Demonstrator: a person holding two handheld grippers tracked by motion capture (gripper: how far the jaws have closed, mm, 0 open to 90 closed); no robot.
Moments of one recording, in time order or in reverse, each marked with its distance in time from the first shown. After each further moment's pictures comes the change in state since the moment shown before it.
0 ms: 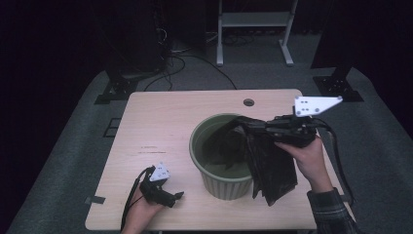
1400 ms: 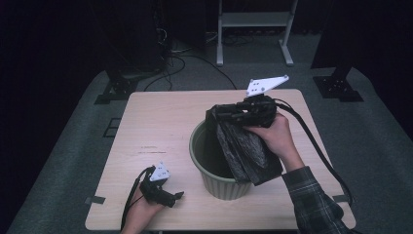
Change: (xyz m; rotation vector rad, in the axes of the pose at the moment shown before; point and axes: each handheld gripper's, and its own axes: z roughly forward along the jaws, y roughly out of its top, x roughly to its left) left arm 0.000 0.000 0.000 0.001 -0.001 0.002; right arm -0.039 0.023 0.068 0.203 -0.137 0.011
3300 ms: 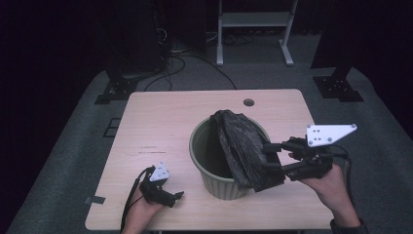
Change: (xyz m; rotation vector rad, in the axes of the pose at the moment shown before) left arm 0.000 0.000 0.000 -0.001 0.004 -0.003; right arm 0.073 -0.086 -0.101 -0.090 0.116 0.060
